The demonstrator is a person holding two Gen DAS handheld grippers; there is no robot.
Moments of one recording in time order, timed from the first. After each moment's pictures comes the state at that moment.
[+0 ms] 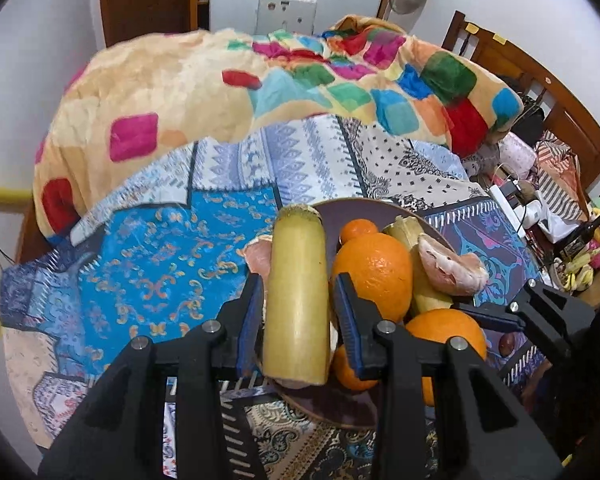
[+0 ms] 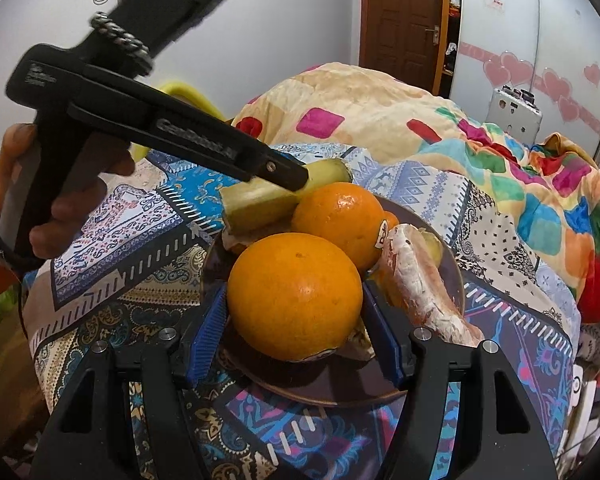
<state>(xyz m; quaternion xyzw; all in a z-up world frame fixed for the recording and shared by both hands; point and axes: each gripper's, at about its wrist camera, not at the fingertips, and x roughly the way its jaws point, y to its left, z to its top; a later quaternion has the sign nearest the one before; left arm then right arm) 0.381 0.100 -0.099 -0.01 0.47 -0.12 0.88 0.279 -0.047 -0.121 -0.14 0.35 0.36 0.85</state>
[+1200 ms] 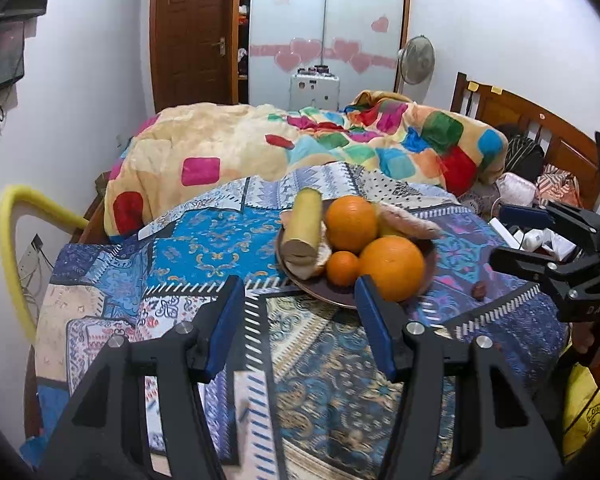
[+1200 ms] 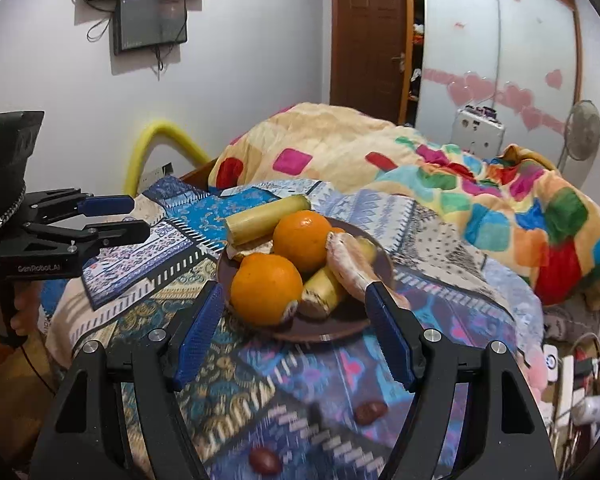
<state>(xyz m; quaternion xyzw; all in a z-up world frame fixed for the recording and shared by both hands) 0.201 0.104 -0.075 -0.01 0.32 -0.05 0.94 0.213 -0.112 -0.065 -0.11 0.30 0.31 0.89</state>
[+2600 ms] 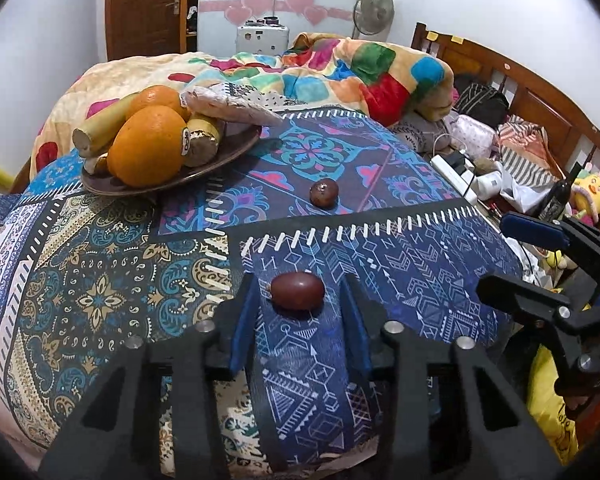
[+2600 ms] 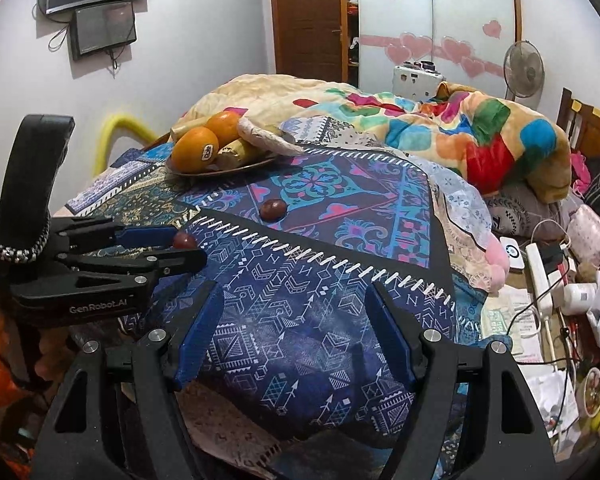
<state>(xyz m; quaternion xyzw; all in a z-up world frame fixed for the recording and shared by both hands) 0.183 -0.077 -0.162 -0.02 0.40 -0.11 0.91 0.139 -0.240 -0.127 -0.06 0.34 0.24 0.91</state>
